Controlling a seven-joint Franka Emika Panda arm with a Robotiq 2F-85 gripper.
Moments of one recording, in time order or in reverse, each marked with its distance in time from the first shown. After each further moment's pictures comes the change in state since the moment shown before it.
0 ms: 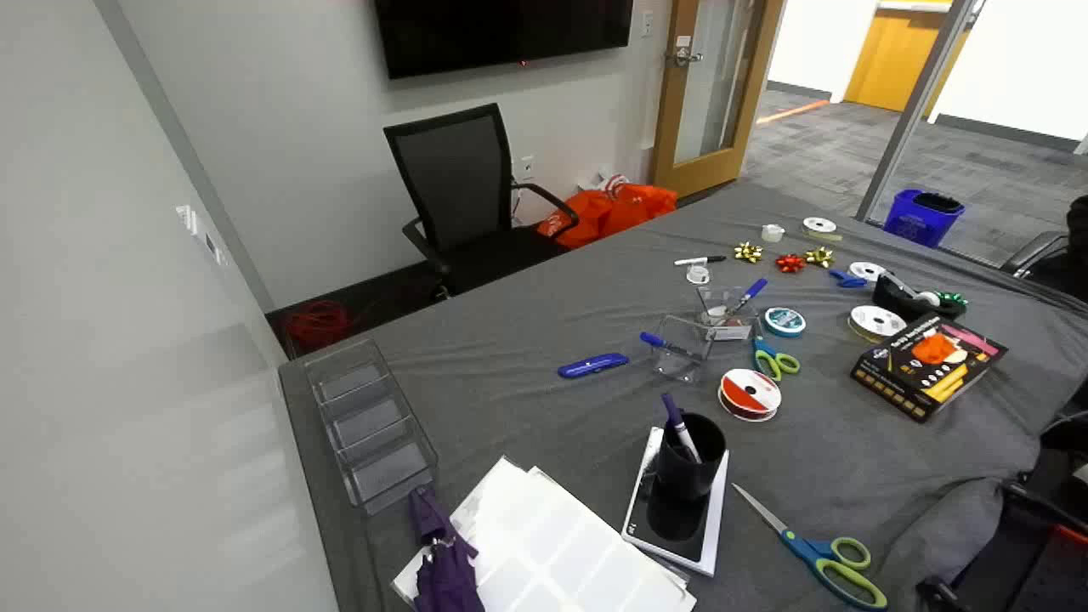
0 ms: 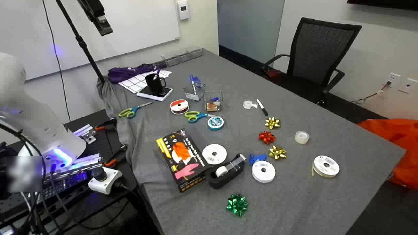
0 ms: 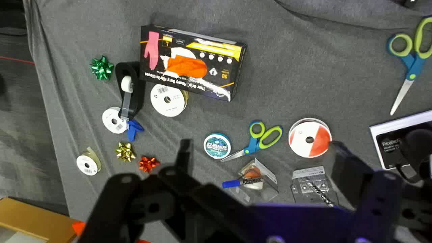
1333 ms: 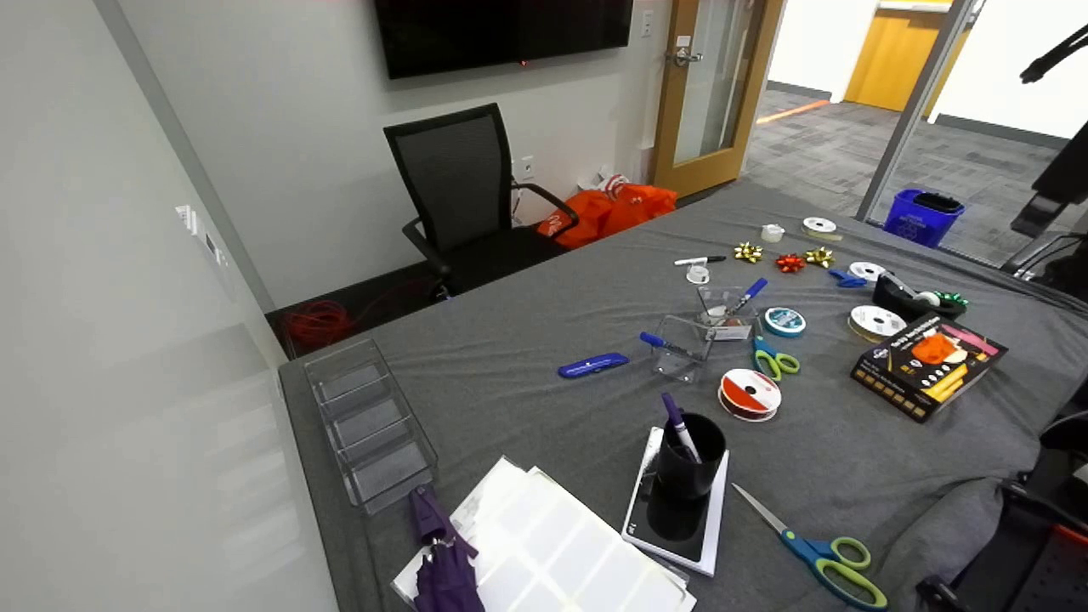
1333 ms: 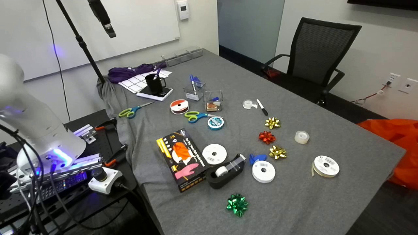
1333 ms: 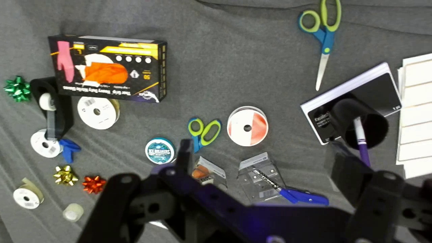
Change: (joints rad) arm 0.099 0.089 0.093 0.002 0.212 0.031 0.261
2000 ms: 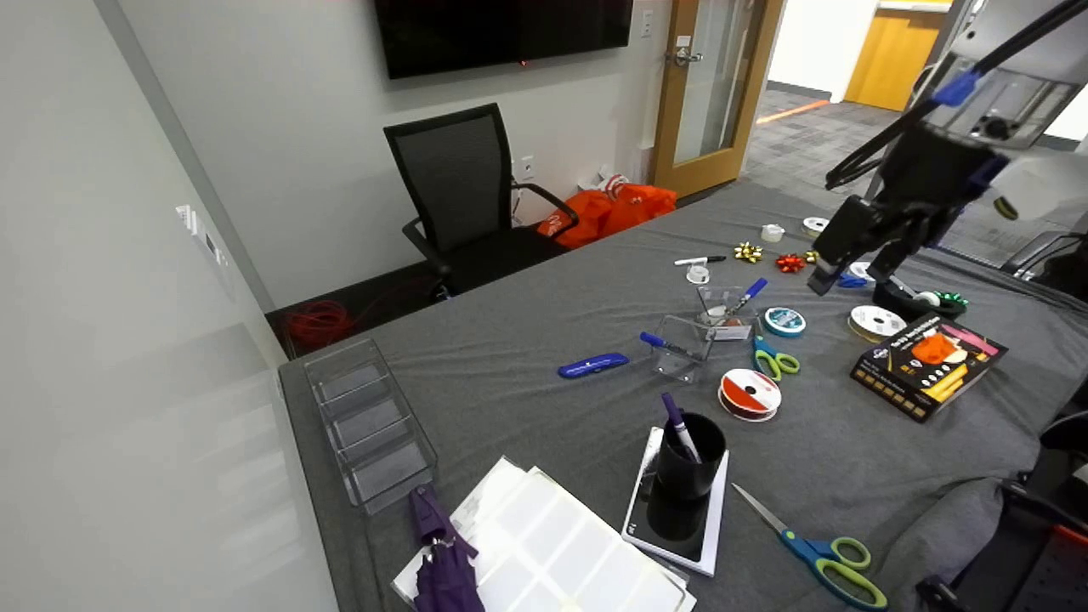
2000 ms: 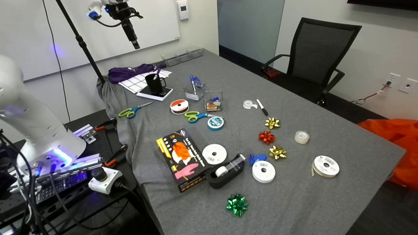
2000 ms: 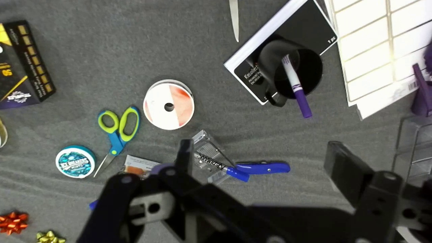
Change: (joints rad) arm 0.049 0.336 0.135 -0.001 0.205 0.428 0.286
